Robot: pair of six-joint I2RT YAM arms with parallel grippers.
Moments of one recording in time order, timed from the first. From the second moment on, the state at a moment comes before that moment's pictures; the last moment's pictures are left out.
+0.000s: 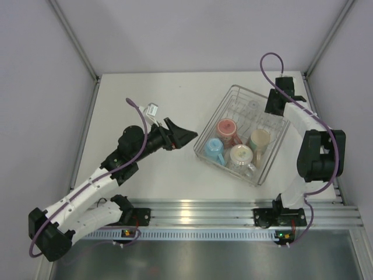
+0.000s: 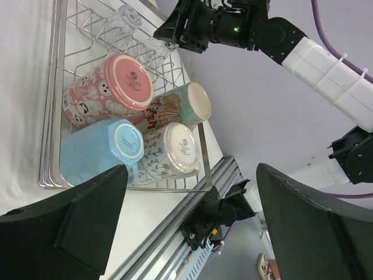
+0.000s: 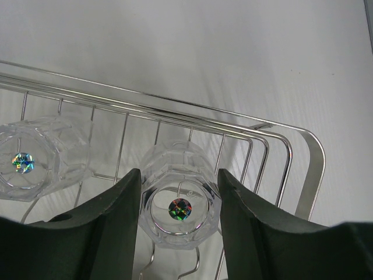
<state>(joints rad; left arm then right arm) -0.68 0.87 0.71 0.09 0.22 -0.91 0.02 1.71 1.28 -0.42 0.26 0.21</state>
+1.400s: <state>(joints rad) -0.68 0.81 1.08 -0.37 -0.05 -0.48 0.05 0.74 0.87 -0.27 -0.52 0.52</state>
